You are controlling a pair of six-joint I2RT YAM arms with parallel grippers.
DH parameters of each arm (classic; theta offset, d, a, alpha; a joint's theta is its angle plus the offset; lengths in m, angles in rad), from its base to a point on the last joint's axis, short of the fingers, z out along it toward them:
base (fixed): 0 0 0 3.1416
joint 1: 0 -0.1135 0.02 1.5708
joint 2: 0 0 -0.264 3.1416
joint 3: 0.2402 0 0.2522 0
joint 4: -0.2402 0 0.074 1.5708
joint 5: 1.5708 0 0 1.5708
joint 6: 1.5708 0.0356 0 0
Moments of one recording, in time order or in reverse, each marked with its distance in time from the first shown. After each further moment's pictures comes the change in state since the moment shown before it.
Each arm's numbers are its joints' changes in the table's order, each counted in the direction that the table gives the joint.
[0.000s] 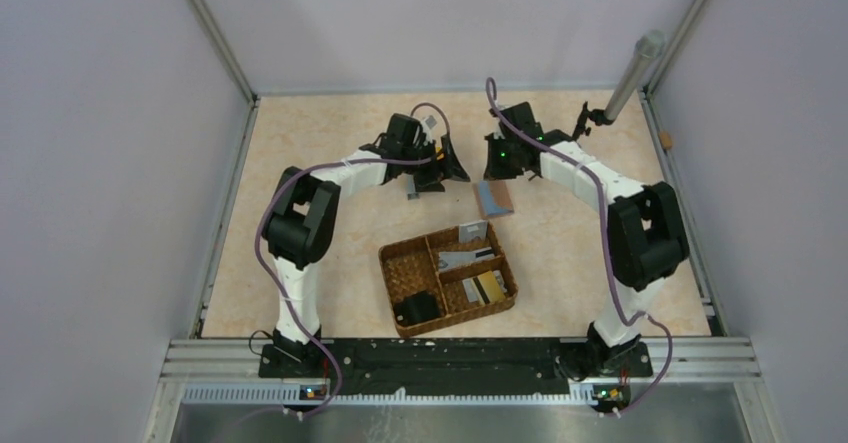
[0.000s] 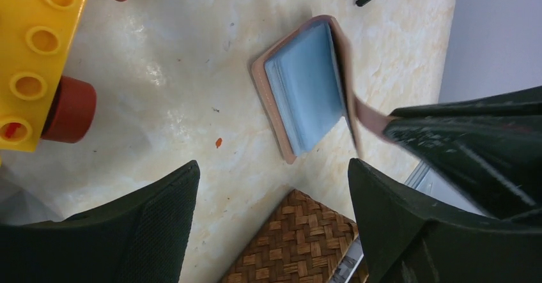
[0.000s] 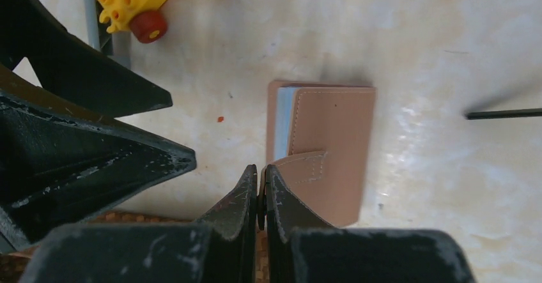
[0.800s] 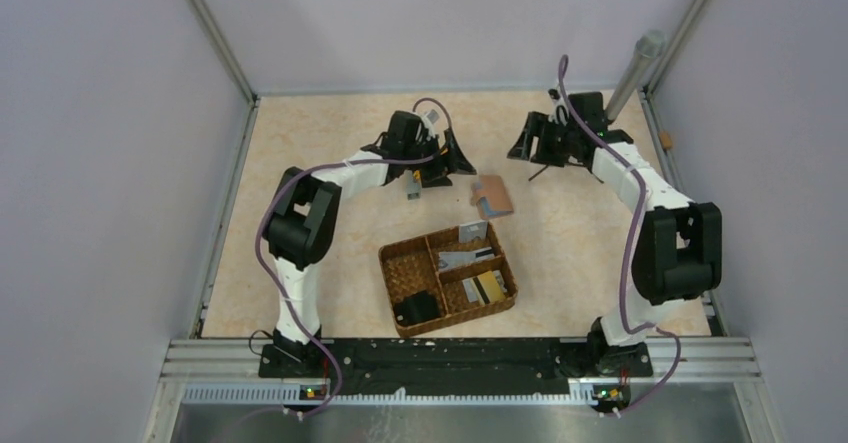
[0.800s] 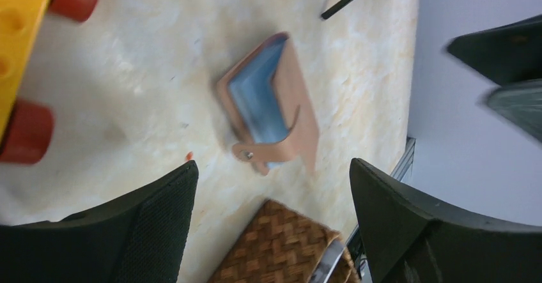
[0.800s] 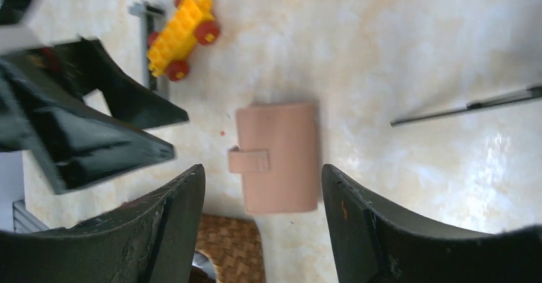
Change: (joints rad) left arm -0.003 -0.013 -0.050 0.115 0.028 -0.068; right arm 0.233 -0.113 -0.070 0.106 -0.305 0.021
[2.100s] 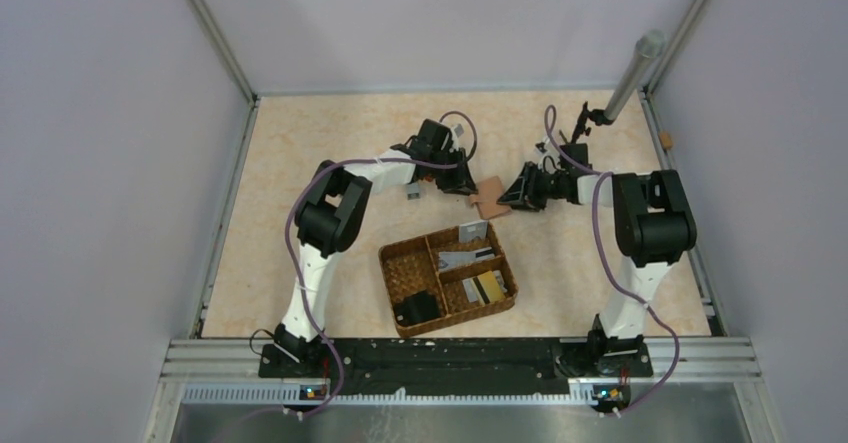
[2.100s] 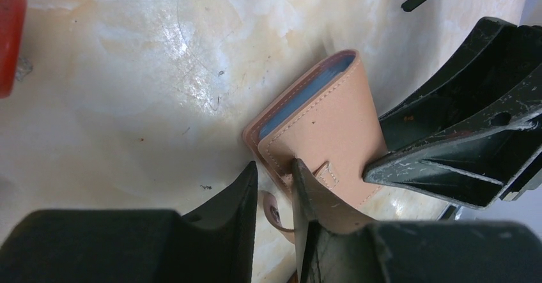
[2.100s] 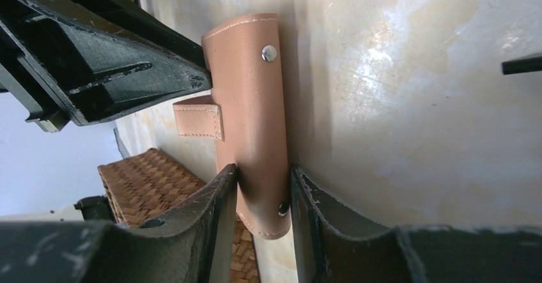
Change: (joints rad) left arm 0.093 0.232 0.245 -0.167 -0.108 0.141; right arm 0.093 0.268 -0.338 0.430 -0.427 0.143
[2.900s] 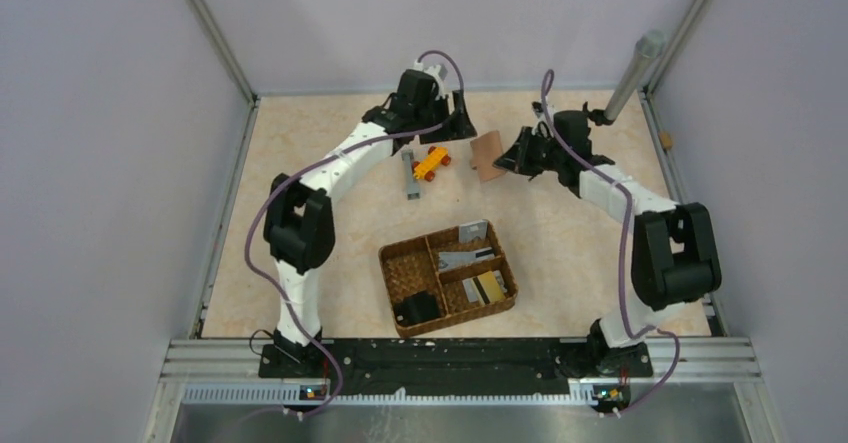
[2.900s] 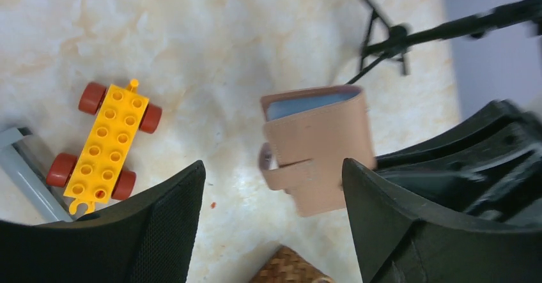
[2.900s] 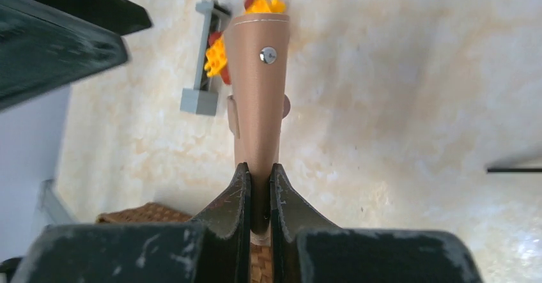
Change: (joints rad) left arm -0.022 -0.199 0.177 -0.178 -0.232 0.079; right arm -0.100 -0.251 0.074 -0.024 0.244 -0.018
